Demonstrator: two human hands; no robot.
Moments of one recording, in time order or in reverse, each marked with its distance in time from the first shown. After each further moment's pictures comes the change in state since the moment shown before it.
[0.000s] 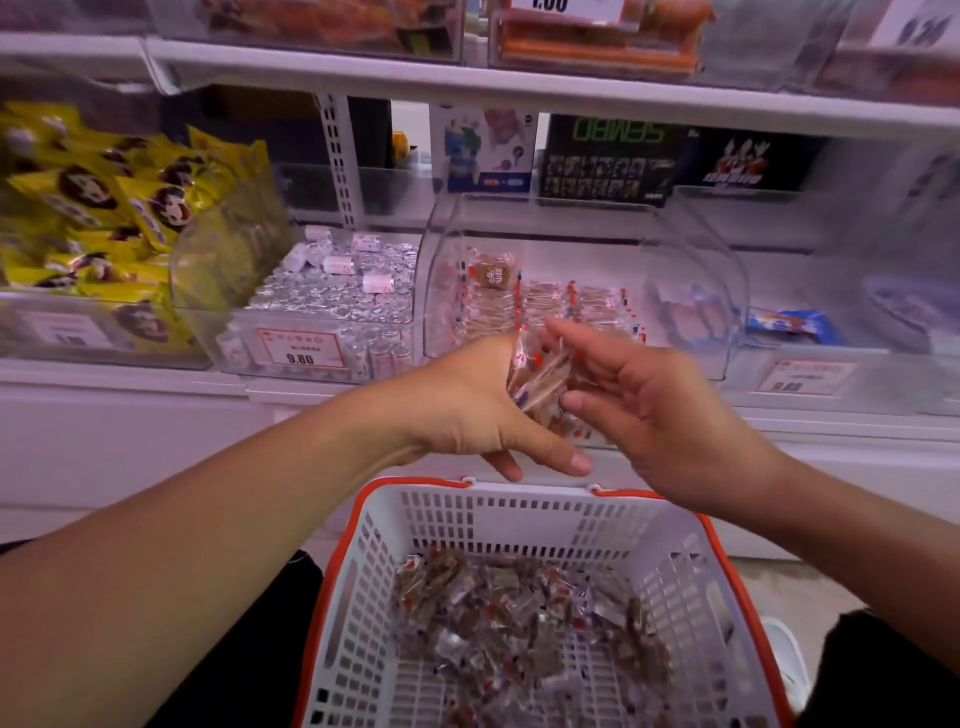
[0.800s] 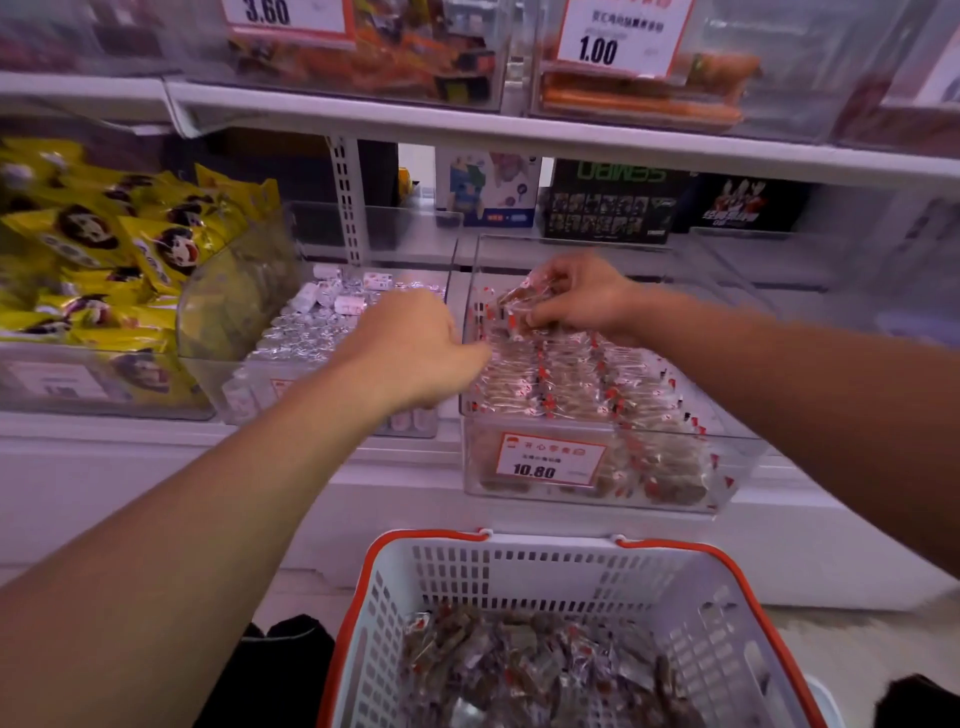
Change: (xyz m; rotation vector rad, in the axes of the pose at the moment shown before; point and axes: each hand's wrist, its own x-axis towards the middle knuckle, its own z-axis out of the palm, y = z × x) left_hand 0.025 -0.012 -0.094 0.700 0.602 -0.150; right_hand 0.198 0.050 -0.031 -0.160 0.039 0.356
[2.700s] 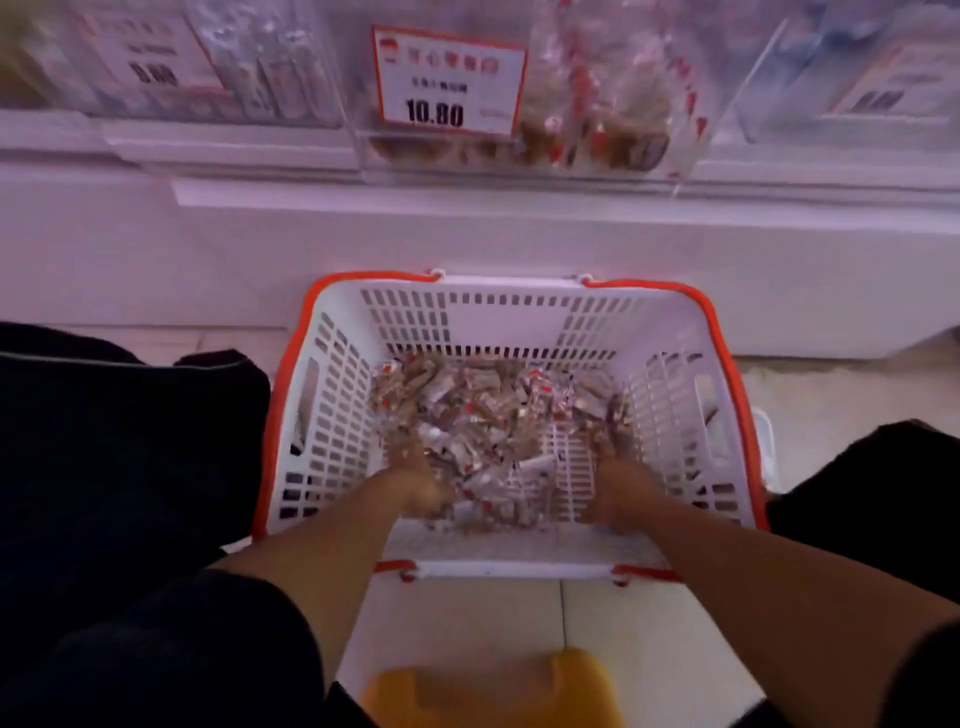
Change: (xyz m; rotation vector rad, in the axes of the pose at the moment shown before) left_hand -0.204 -0.122 0.337 -0.149 -0.916 -0.780; right_hand -0.300 0.349 0.169 -0.588 -0.390 0.741
